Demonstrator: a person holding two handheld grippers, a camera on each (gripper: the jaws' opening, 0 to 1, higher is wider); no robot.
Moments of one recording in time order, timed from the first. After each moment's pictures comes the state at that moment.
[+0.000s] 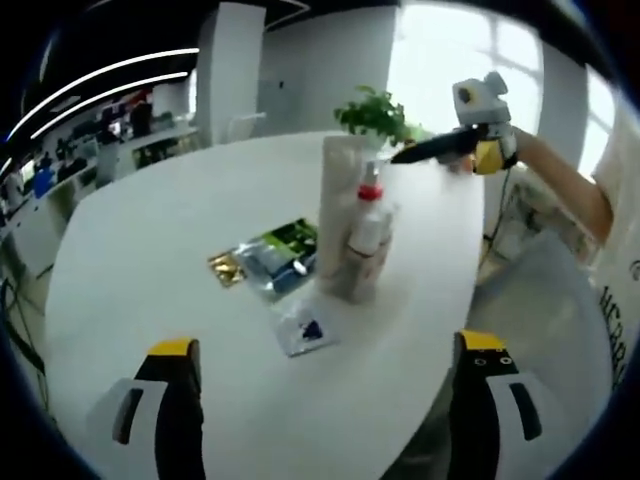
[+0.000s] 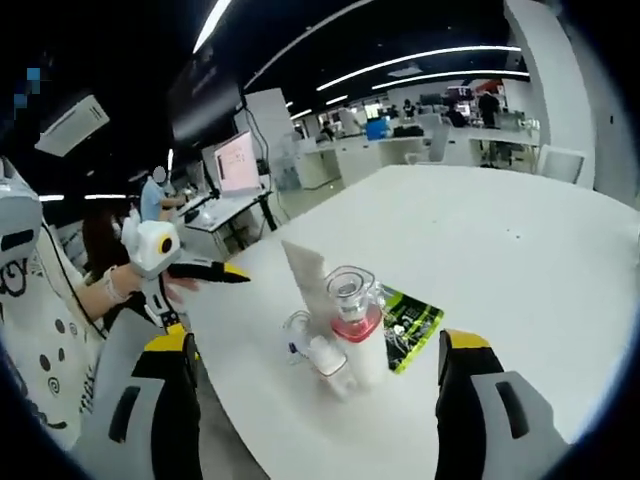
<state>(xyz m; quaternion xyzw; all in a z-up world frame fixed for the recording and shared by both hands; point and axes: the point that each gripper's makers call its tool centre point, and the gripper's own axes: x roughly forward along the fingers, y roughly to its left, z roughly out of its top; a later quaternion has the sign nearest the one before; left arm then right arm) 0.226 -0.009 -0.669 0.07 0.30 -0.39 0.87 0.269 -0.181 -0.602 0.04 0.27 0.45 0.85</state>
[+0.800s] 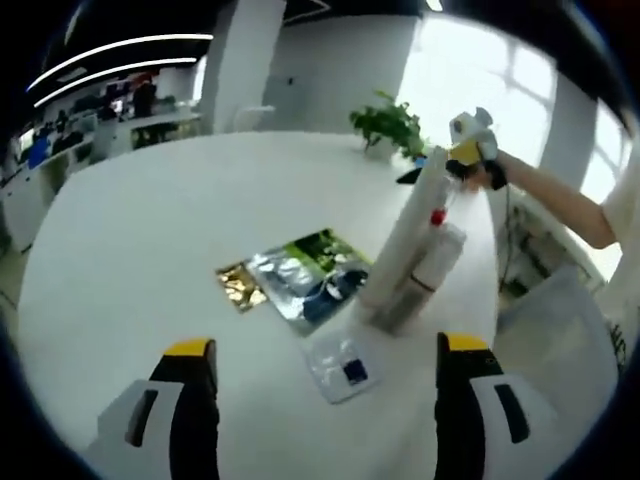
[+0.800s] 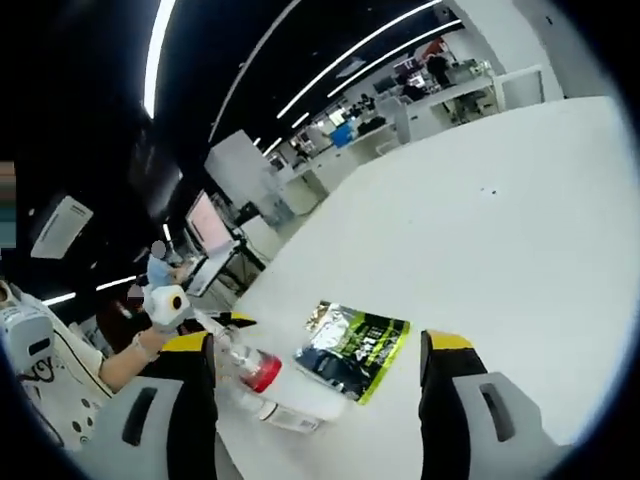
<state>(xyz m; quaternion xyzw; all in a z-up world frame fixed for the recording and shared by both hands) 0.303 -0.013 -0.699 0.01 0.33 -0.41 0.85 0.359 -0.221 -0.641 0.19 0.31 0.40 0.84</state>
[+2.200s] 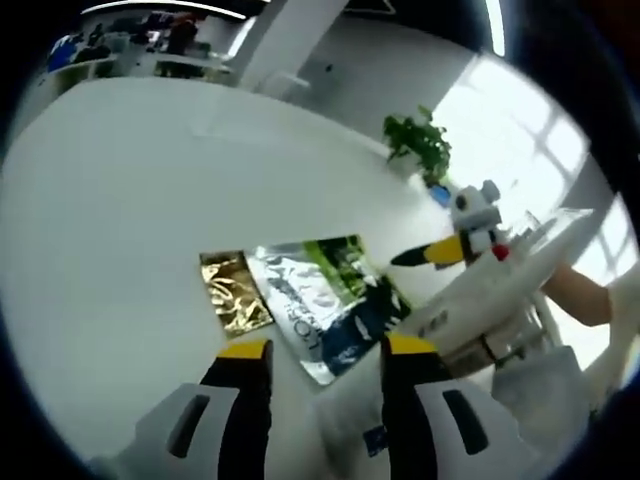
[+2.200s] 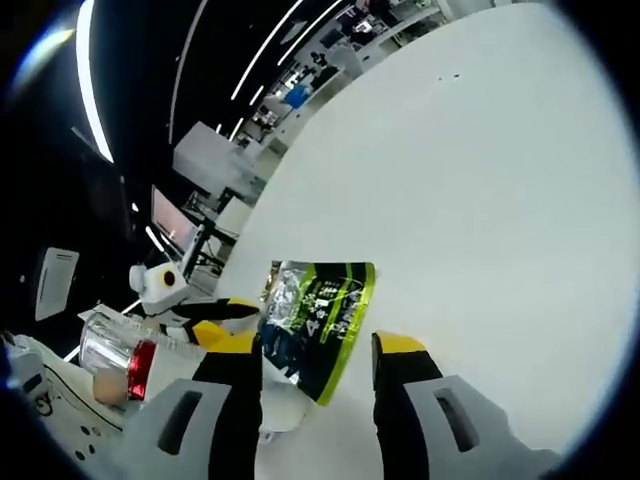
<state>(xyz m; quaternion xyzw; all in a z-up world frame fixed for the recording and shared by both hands) 0.355 -0.046 -0.744 -0.13 0.39 -0.38 0.83 0.373 -0.190 -0.737 0.26 0.42 0.37 0.79</state>
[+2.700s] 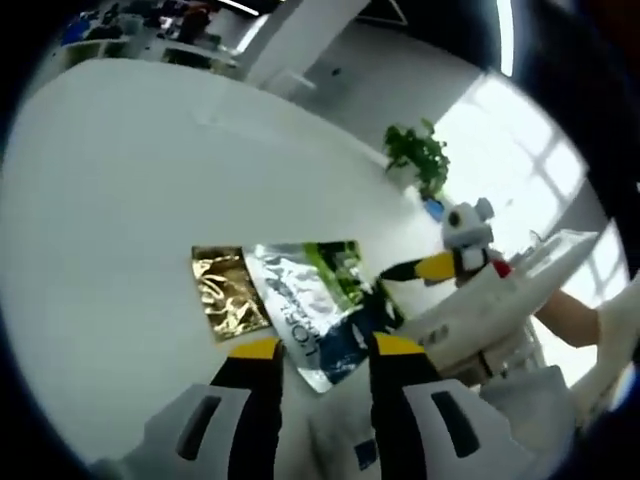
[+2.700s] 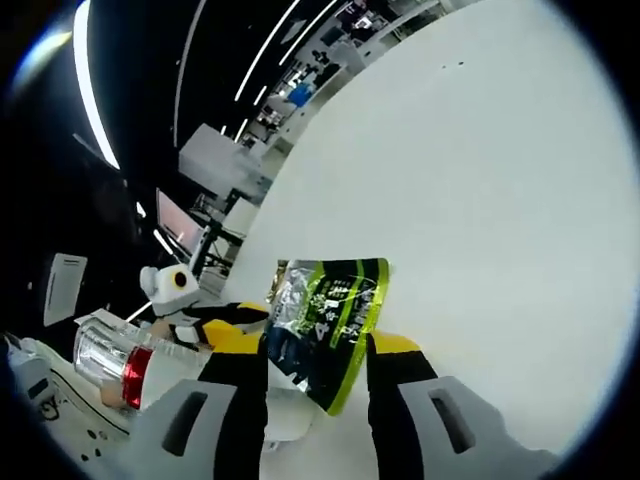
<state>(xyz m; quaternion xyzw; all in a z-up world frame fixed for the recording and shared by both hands) 0.363 -0.051 -0.747 -0.19 0.39 -0.38 0.82 0.372 -0.177 -0.742 0.27 0.42 0.38 0.78</state>
